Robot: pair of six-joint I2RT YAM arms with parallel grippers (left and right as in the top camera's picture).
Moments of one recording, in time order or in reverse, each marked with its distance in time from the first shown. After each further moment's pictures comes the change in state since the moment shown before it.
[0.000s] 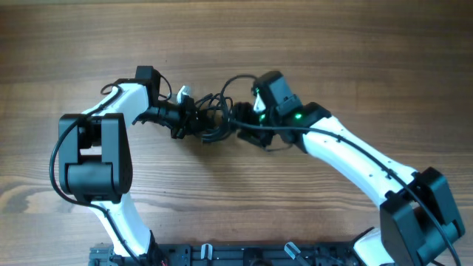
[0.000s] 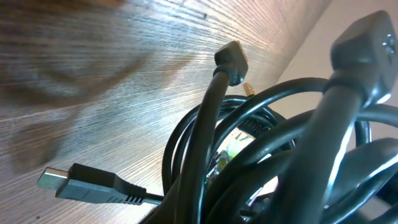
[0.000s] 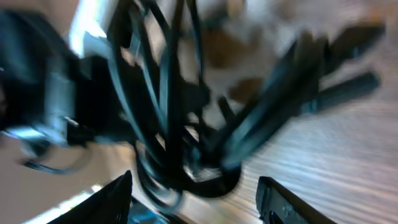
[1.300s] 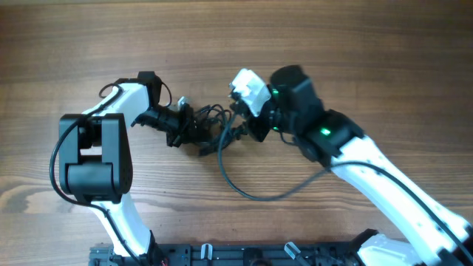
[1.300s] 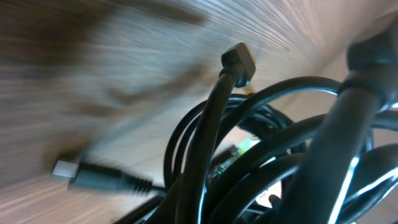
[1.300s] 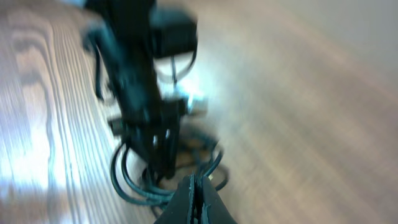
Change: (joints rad) left arm -0.003 0.000 0.001 -0.154 -0.145 -0.007; right arm 0.043 -0.277 0.019 0.033 0.184 -1.263
